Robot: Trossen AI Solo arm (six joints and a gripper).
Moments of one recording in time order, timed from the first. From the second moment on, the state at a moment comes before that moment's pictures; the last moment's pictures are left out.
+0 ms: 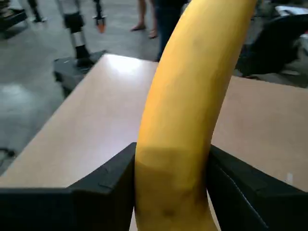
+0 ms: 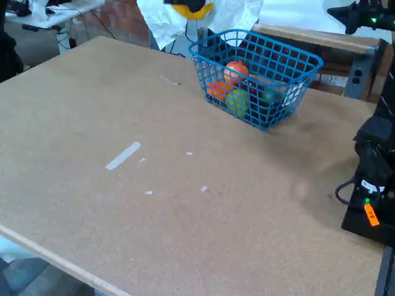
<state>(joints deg) -7.0 88.4 84.6 -23.3 -20.2 -13.3</state>
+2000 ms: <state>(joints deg) 7.9 88.5 42.4 -23.3 -10.0 -14.9</state>
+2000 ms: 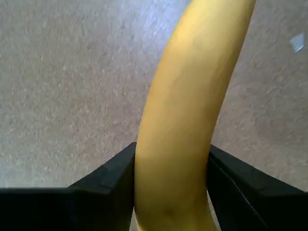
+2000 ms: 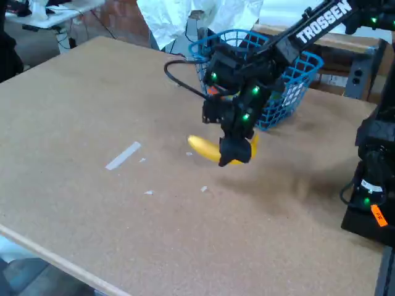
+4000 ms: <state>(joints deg) 15.3 103.4 39.8 3.0 -5.1 -11.7</state>
